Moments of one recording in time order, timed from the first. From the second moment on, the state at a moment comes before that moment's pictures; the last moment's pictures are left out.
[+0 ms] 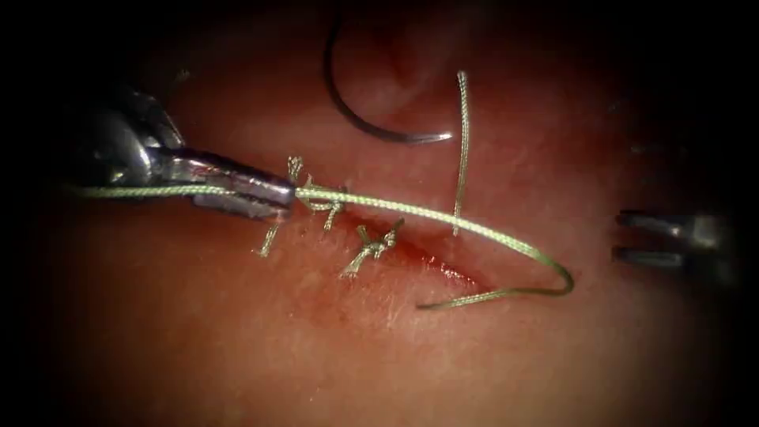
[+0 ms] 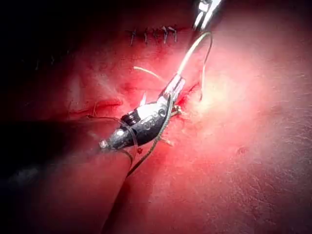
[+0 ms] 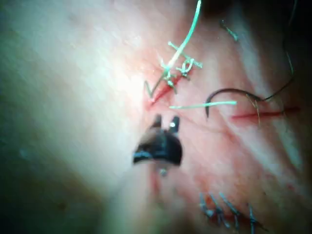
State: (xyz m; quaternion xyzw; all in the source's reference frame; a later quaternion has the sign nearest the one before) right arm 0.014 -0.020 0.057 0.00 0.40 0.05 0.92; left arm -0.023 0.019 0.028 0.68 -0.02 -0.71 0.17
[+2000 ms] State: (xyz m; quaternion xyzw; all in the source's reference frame) right arm 0.032 -0.024 0.065 0.00 0.47 0.13 0.87; left arm -0.030 0.019 0.028 0.65 -0.07 -0.75 0.10
